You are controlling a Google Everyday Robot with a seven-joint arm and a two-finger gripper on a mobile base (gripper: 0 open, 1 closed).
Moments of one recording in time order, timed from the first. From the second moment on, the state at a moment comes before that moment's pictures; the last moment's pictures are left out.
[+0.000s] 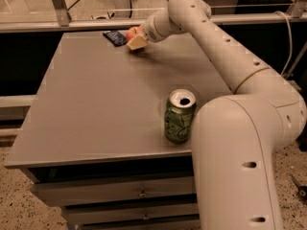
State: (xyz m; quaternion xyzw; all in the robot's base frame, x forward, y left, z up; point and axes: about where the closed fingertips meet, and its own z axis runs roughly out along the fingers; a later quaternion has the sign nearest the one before) arm 0.868 0.030 0.864 -0.49 0.73 0.11 0.47
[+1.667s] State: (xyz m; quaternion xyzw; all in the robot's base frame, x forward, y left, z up) arm 0.866 0.028 0.858 -0.47 0.74 0.13 0.46
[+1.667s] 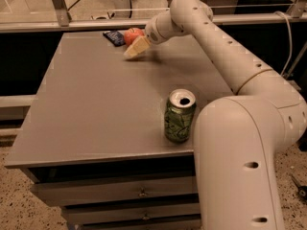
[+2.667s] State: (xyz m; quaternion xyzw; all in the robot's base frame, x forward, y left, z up) arm 0.759 -0.071 0.947 -0.47 0.69 0.13 0.54
